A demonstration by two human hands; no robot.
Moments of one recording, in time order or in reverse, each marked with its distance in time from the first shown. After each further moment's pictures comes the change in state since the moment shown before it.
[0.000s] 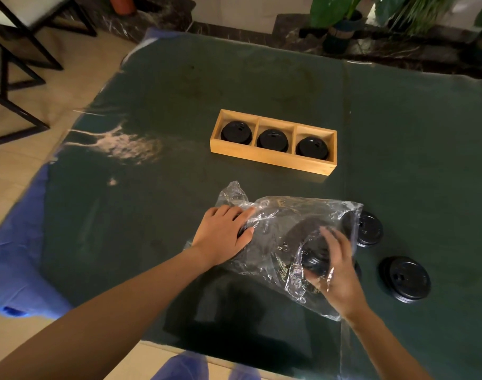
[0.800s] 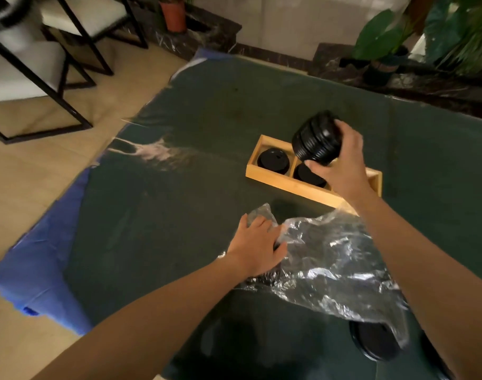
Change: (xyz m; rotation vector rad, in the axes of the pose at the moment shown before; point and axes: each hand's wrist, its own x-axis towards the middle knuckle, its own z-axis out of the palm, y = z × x) left_hand 0.042 -0.013 -0.008 -0.044 -0.108 -0.096; right_hand 0.264 -0.112 0.000 -0.016 0.112 -0.196
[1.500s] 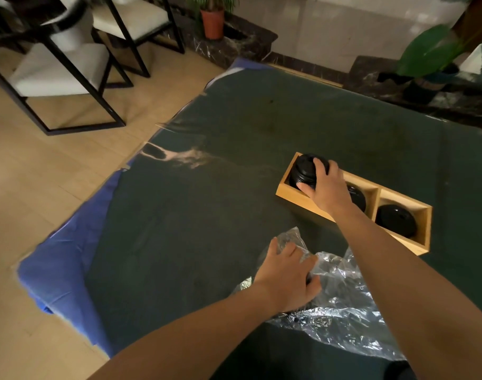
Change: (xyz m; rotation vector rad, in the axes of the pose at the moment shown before) left_hand 0.004 -0.001 0.000 -0.030 -0.012 -0.004; right_hand 0.051 0.017 0.119 -0.509 -0.321 -0.029
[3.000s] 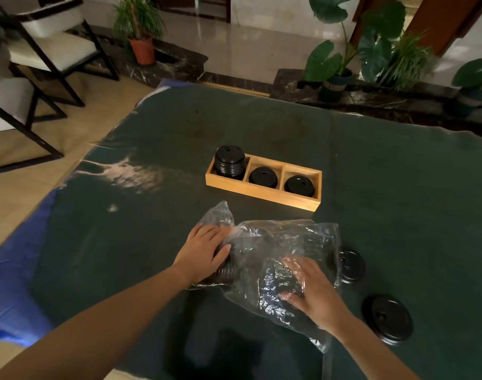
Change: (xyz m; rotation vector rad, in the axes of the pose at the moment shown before) left_hand -0.041 -0.004 0.011 -0.096 0.207 0.035; right_hand -0.328 0.078 -0.045 0.245 -0.109 -0.168
